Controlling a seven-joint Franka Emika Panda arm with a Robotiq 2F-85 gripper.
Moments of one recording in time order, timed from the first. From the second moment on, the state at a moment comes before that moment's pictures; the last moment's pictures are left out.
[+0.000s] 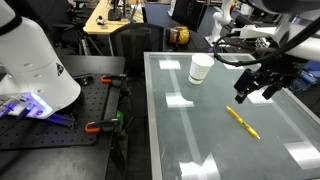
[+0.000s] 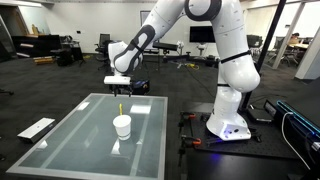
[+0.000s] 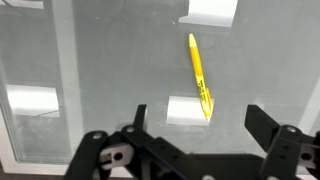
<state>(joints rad) -0.03 0.39 -0.16 -2.04 -0.01 2.49 1.28</state>
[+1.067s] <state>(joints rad) -0.04 0.53 -0.16 -2.00 0.07 2.57 1.18</state>
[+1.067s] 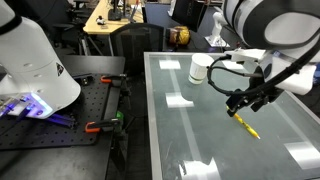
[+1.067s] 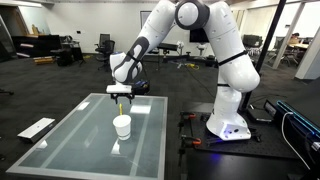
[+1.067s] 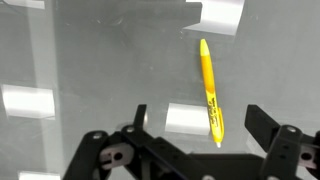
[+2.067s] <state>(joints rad) -0.06 0.70 -0.16 -1.84 0.10 2.57 1.08</state>
